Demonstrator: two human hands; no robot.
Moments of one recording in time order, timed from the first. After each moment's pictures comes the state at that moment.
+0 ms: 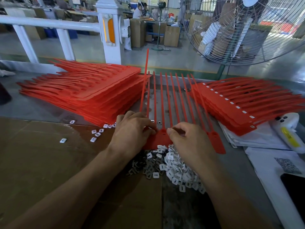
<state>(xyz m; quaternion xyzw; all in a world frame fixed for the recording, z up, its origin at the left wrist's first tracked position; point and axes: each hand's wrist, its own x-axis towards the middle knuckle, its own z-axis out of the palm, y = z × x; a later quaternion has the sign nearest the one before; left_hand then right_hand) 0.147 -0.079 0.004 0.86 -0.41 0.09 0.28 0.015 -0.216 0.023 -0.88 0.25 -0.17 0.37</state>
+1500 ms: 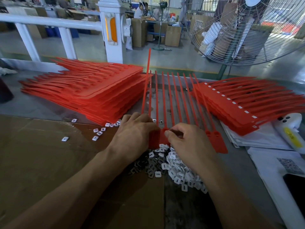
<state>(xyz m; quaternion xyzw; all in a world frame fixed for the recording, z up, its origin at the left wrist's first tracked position) 0.140 -0.069 0.012 0.86 -0.49 0.07 0.16 0.016 -0.211 0.021 -0.90 0.22 -0.15 0.34</state>
